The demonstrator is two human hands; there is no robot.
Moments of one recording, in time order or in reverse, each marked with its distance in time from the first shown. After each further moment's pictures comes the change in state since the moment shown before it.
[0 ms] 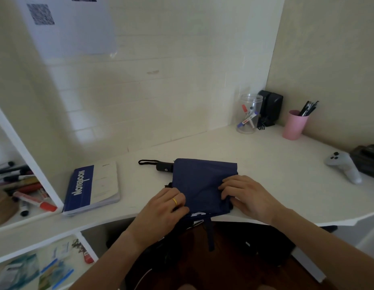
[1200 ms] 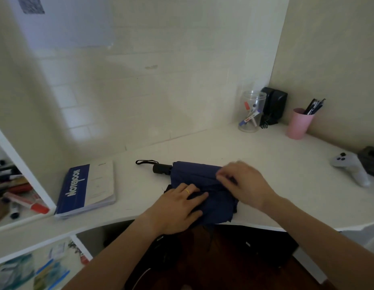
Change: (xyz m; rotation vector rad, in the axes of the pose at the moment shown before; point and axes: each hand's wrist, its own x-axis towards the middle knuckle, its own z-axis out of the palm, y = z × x) left_hand 0.039 -0.010 0.030 -0.145 -0.543 -0.243; right_hand 0.047 -0.004 -0.014 0.085 0.027 0.358
